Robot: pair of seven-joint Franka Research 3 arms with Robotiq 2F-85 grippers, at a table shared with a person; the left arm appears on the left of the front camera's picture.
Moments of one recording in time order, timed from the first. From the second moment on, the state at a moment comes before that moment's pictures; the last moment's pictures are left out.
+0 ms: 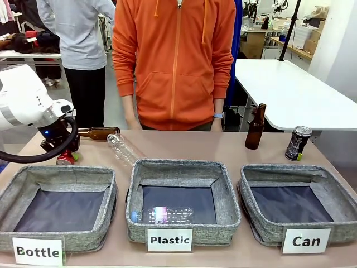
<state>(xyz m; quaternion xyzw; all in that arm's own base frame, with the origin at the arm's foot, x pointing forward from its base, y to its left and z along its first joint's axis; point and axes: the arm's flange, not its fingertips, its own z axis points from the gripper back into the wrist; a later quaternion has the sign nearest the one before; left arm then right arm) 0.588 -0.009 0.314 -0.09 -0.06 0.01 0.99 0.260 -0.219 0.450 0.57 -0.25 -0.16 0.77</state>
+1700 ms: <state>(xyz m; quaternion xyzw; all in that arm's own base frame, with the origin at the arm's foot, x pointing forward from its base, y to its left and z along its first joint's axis) 0.349 0.067 0.516 -0.30 -0.13 -0.19 0.93 0.259 -0.220 0.450 0.57 -0.25 -0.16 0.77</state>
